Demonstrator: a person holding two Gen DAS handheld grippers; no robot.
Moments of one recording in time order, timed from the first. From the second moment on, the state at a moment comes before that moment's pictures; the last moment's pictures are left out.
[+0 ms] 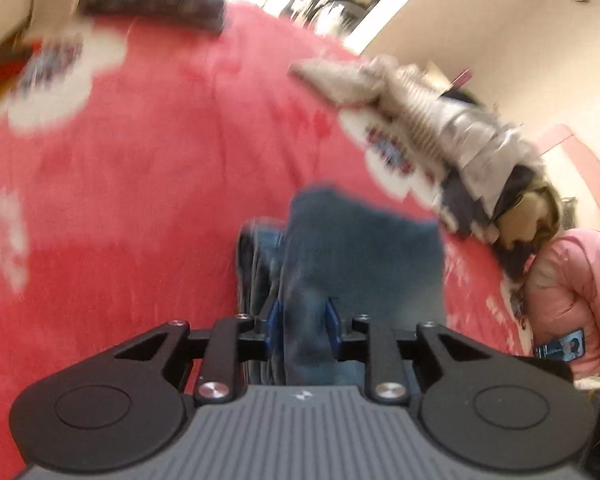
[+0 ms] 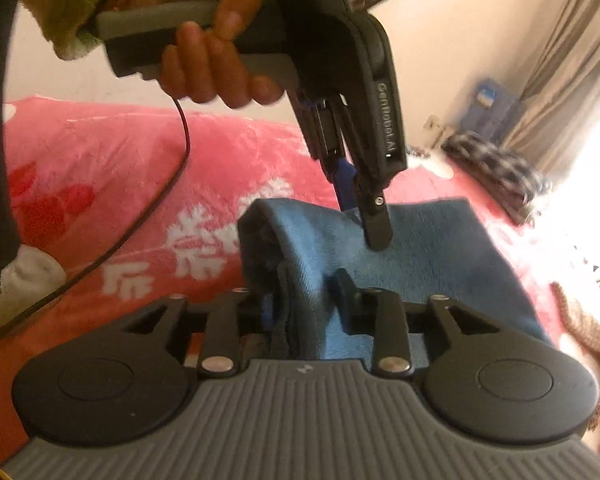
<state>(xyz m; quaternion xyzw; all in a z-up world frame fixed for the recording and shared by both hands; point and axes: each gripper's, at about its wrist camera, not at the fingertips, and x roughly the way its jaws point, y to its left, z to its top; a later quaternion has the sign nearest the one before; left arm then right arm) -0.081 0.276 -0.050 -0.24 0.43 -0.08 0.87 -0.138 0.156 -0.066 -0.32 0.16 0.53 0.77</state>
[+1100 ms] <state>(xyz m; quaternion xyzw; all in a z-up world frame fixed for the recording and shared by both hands) -0.025 0.221 -0.089 -0.10 0.38 -0.10 0.91 -0.010 0.015 -0.064 0.03 0.31 0.51 0.80</state>
